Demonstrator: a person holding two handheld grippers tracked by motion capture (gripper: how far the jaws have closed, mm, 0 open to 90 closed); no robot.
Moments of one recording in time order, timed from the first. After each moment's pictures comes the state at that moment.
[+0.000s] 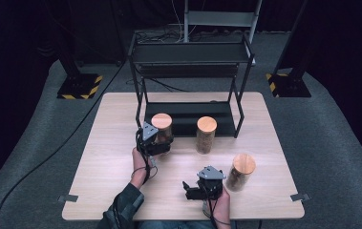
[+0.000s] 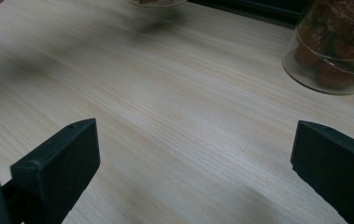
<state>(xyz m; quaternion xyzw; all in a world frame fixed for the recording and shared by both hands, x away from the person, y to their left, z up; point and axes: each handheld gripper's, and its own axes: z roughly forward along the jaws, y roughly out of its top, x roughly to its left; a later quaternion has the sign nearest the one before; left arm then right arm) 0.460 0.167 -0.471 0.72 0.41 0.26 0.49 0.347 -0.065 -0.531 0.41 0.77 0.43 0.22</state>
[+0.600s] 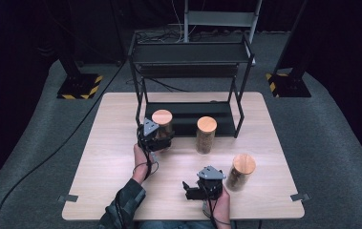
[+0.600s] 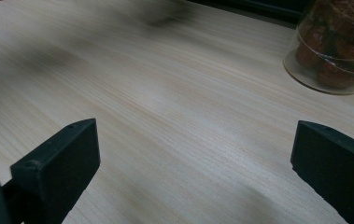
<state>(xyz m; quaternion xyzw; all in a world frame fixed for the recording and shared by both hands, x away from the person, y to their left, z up) 0.475 0.165 -0.469 0.72 0.41 0.26 0.49 0.347 -0.065 -0.531 0.41 0.77 0.43 0.22</state>
